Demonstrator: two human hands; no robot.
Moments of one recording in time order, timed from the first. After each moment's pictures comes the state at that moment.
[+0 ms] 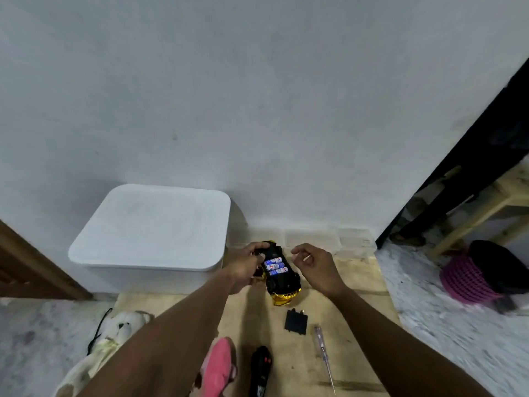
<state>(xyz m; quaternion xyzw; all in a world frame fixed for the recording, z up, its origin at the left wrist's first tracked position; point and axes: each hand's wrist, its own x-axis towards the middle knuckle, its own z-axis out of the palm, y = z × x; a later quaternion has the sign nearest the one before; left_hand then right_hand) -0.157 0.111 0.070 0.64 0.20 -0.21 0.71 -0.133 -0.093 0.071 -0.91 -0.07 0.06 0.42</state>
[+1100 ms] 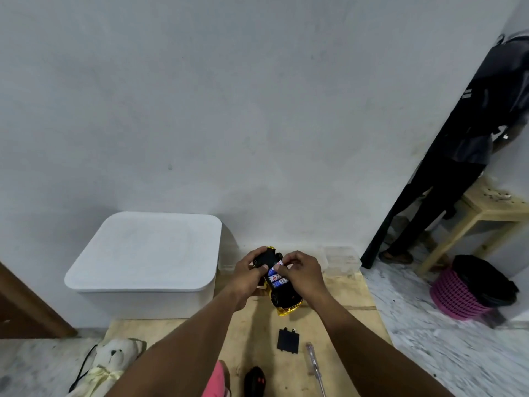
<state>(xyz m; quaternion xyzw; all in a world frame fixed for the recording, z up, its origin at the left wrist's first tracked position) -0.172 0.082 0.113 0.63 0.15 -0.12 0.75 -0.152 -0.071 0.122 -0.84 0.04 0.04 0.54</state>
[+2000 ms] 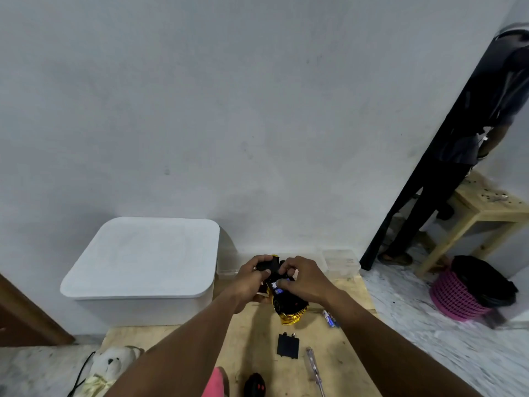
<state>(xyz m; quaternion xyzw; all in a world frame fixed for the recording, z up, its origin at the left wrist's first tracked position) -0.163 0.082 0.112 0.66 0.13 -0.18 0.72 -0.141 -0.092 0.135 -0.92 -0.13 0.12 0.36</state>
